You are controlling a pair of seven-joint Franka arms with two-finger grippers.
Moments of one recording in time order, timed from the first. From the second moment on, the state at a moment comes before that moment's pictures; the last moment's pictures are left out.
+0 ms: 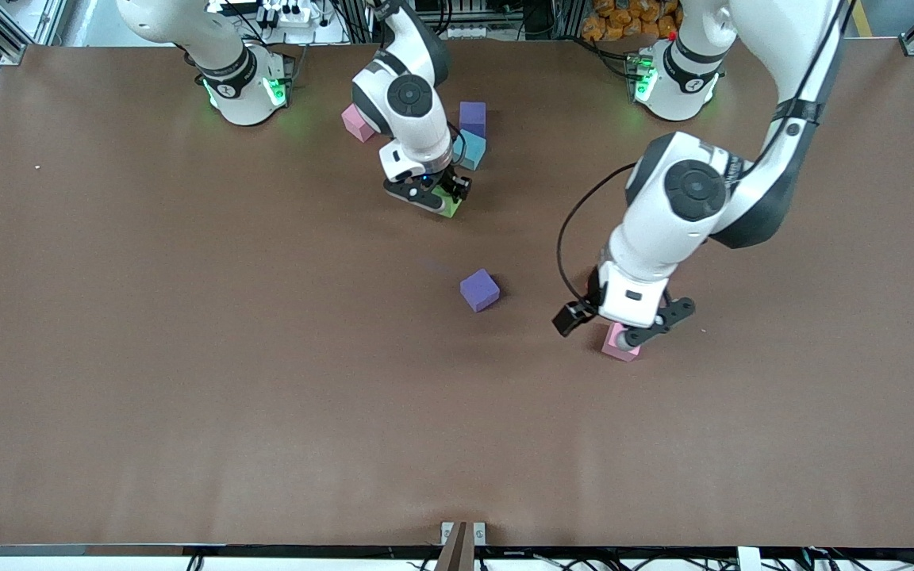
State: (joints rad) left arm -0.27 0.40 -0.24 -1.69 0.03 2.26 -0.99; right arm 1.11 0.36 -0.11 -2.14 0.29 2.51 1.19
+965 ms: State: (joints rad) left arm -0.37 0.46 -0.17 -1.69 -0.05 2.19 -1.06; right arm 1.12 0.38 -0.02 -2.14 0.19 2.51 1.19
